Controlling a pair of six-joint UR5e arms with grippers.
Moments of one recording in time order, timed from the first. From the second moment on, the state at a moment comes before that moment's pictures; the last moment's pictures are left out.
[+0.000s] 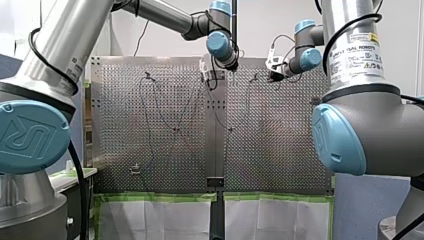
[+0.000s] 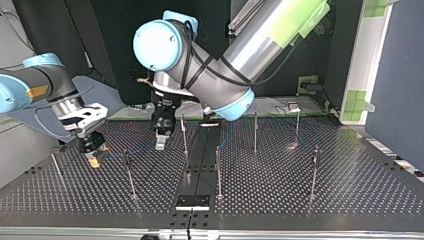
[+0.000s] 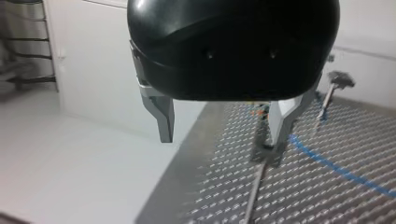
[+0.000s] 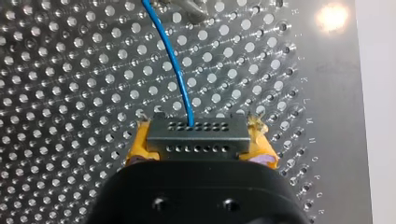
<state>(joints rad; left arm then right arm) -0.70 -1.92 -1.23 -3.12 -2.01 -1.86 1.77 -1.26 1.37 -0.07 1.10 1.80</state>
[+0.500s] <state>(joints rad) -0.68 -1.79 -1.36 -2.98 -2.14 -1.87 1.78 -1.26 1.37 -0.06 1.10 1.80</state>
